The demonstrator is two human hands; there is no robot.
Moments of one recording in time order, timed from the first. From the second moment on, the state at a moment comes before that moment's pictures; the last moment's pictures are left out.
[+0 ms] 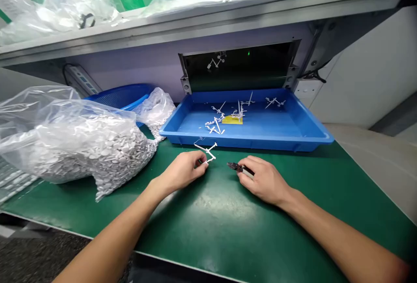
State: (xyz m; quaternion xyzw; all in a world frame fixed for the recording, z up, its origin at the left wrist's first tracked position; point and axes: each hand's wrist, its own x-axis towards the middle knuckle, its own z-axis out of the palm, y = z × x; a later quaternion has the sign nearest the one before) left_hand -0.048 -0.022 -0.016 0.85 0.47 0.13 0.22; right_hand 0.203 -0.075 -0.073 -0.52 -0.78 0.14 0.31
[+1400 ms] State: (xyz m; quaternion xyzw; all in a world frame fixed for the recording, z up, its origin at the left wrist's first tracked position) left_hand -0.022 -0.051 -0.032 0.83 0.36 0.31 0.27; right_hand 0.194 -0.083 -0.065 -0.52 -0.79 0.09 0.31
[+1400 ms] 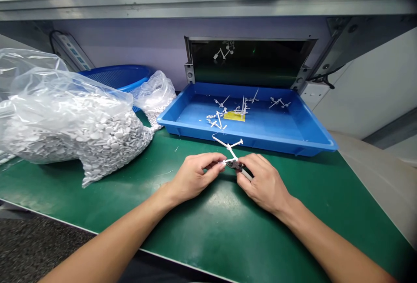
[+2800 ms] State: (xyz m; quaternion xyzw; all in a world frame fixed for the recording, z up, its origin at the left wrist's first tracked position) left_hand -0.042 -0.043 -0.028 0.92 0.32 0.10 0.19; right_hand 0.215 -0.074 -0.055 -0.47 -0.80 0.16 0.33
